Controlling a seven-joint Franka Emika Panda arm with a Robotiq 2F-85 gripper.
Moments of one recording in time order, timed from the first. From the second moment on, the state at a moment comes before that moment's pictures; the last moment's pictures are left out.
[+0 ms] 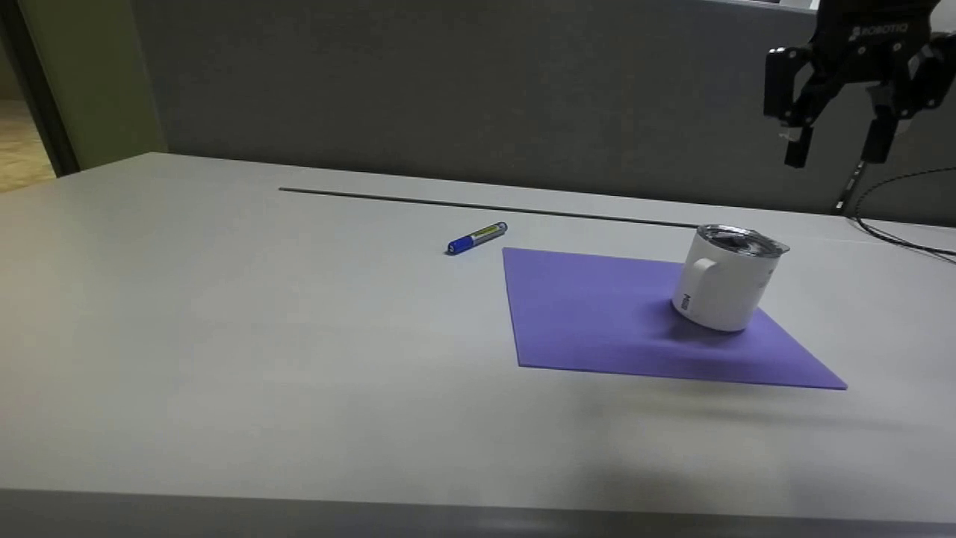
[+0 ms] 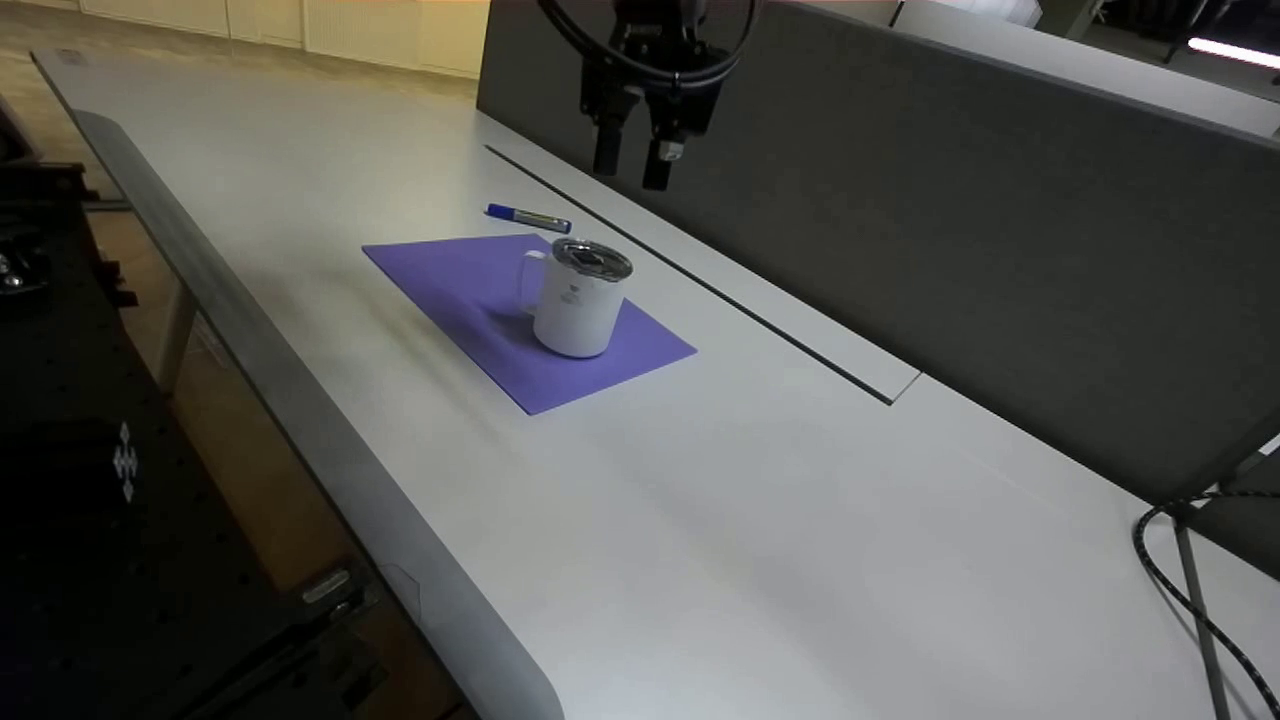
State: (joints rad) arm -0.15 0.05 -0.04 -2.39 -0.28 2.42 0.17
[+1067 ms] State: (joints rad) arm -0.10 0.18 -0.10 -2.37 -0.23 2.56 0.20
